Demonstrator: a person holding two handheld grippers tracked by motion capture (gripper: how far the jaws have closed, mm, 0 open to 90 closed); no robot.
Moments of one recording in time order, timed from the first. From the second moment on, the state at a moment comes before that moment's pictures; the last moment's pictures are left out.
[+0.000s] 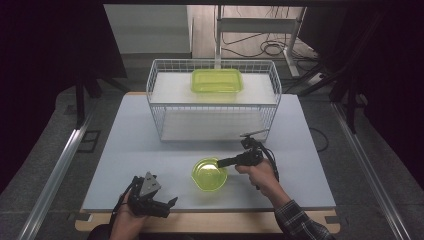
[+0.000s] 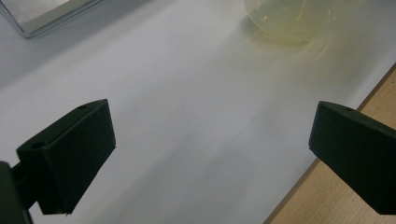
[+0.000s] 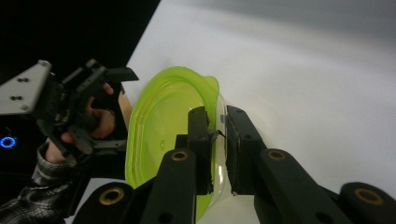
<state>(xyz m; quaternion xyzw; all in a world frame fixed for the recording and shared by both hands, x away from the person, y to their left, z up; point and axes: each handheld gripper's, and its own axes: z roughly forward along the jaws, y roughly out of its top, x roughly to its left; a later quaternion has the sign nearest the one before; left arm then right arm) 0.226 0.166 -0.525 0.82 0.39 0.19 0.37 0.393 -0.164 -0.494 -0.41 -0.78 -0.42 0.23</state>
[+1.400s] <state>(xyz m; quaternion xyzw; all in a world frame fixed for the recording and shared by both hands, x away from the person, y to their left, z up) 0.228 0.168 -0.525 0.82 0.39 0.19 0.37 0.402 -0.201 -0.382 -0.43 -0.72 -0.52 0.16</state>
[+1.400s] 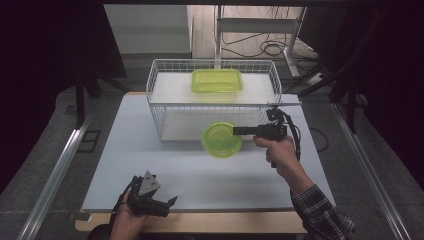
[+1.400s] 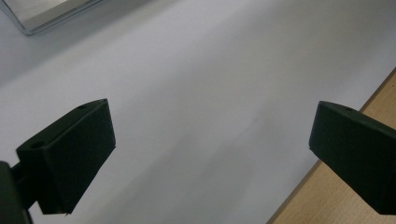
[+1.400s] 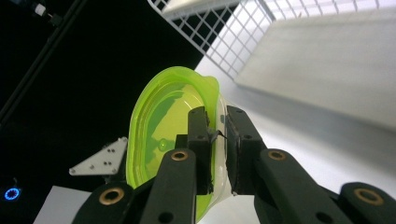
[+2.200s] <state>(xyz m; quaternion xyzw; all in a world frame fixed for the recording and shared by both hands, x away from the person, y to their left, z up) 0.228 0.169 -0.525 0.82 0.40 0.19 0.37 0.425 -0.198 -0.308 -0.43 -0.70 -0.56 0.12</state>
